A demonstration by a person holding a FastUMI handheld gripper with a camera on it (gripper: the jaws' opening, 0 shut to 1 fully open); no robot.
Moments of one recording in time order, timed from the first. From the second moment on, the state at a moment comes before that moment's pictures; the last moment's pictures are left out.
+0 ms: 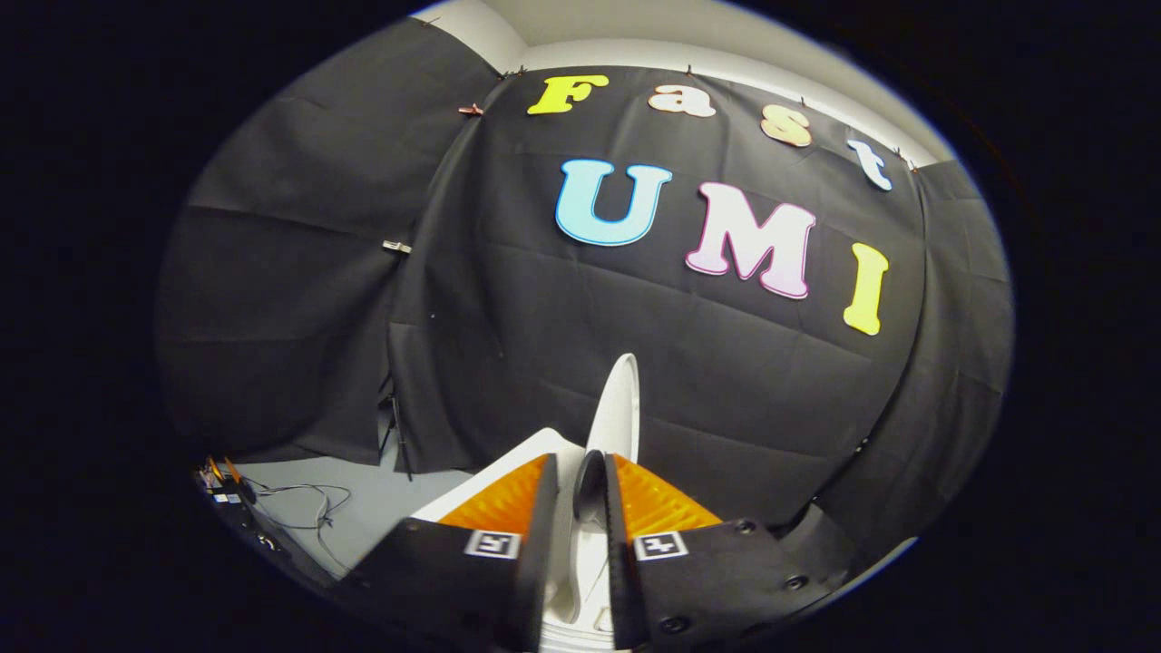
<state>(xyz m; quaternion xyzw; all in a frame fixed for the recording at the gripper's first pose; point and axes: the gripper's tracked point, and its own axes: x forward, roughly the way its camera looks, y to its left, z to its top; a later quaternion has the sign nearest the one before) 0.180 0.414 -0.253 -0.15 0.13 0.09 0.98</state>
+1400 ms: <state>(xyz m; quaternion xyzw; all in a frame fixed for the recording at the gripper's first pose) 0.043 0.080 -0.020 -0.07 0.04 -0.03 1.00</state>
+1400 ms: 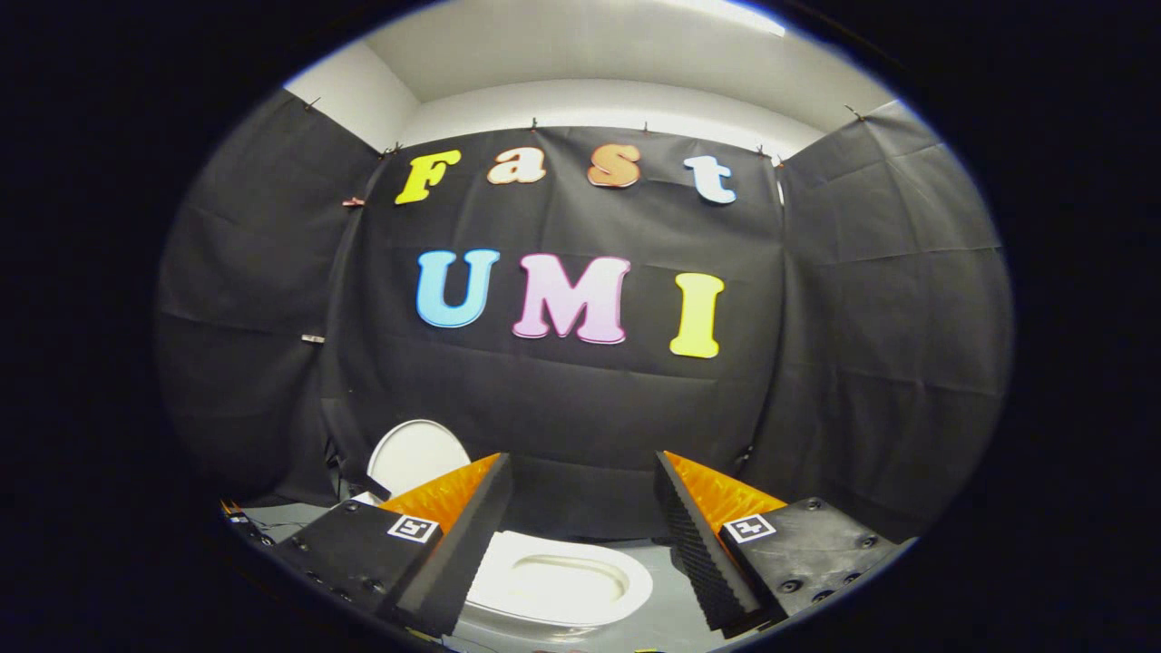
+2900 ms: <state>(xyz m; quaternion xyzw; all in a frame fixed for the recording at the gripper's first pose) 0.004 -0.004 0.027 0.00 0.01 -0.06 1.00</state>
